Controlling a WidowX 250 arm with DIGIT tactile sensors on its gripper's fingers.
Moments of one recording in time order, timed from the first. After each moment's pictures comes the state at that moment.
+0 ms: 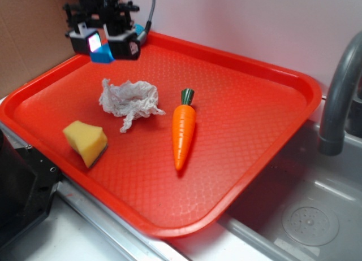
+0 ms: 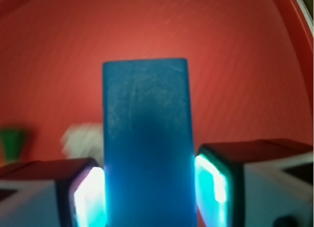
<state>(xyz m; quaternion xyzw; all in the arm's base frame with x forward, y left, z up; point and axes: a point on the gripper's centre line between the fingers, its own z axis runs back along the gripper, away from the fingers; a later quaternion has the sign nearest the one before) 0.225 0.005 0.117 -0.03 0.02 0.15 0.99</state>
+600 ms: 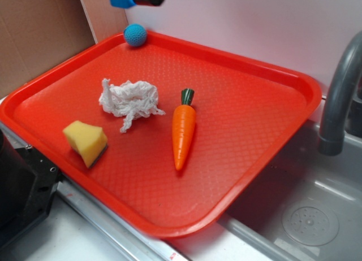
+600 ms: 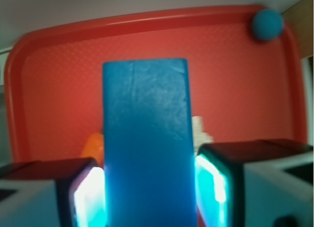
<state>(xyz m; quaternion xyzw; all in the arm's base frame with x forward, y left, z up) 0.233 -0.014 0.184 0.01 -0.03 0.06 1.00</state>
